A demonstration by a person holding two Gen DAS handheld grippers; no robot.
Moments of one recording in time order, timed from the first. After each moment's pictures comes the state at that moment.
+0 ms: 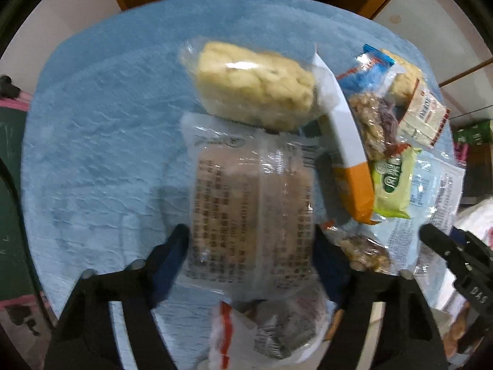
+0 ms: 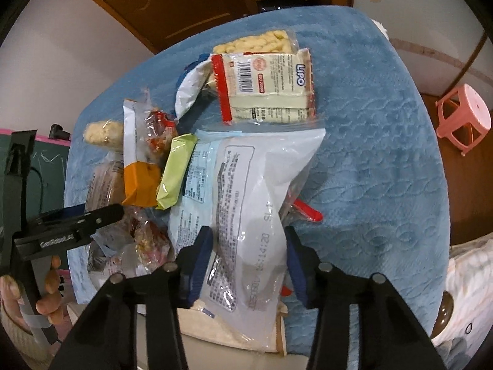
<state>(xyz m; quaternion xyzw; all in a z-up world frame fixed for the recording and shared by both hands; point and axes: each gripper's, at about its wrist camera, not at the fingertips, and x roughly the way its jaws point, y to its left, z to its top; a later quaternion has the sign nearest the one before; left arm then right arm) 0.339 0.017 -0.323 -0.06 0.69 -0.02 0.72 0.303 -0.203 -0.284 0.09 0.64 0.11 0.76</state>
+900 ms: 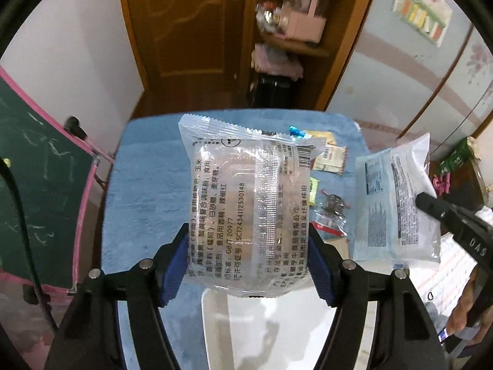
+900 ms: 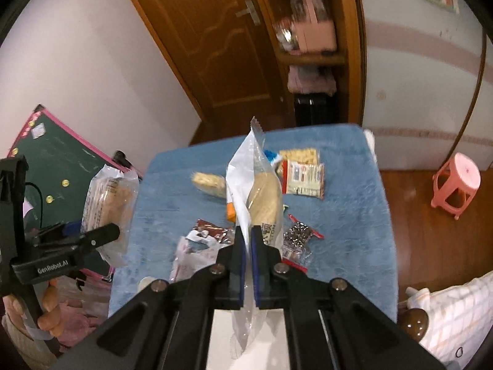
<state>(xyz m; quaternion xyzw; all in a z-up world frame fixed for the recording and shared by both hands) 0.173 0.004 -0.083 -0.04 0.51 -0.02 0.86 0.184 -0.211 -0.084 0.08 0.46 0.16 0.87</state>
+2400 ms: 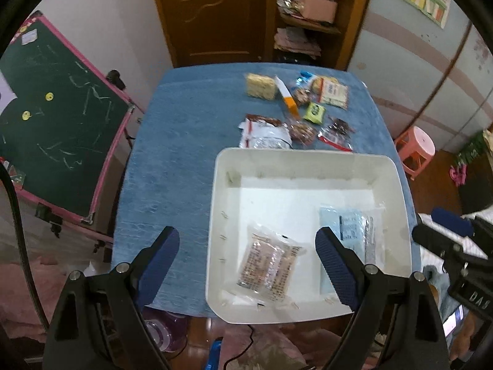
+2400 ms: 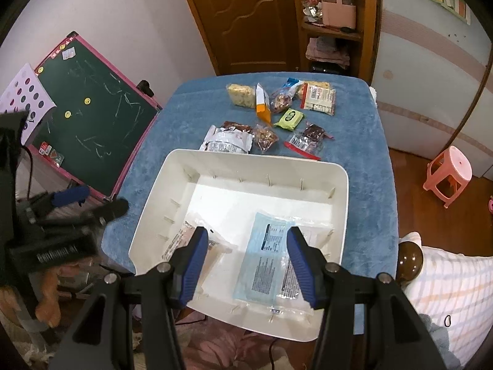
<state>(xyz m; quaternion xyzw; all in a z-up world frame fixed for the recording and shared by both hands) -0.004 -0.010 -0.116 -0.03 0.54 0.05 0.84 0.021 -0.184 -0.118 0.00 0.52 0.19 0.83</state>
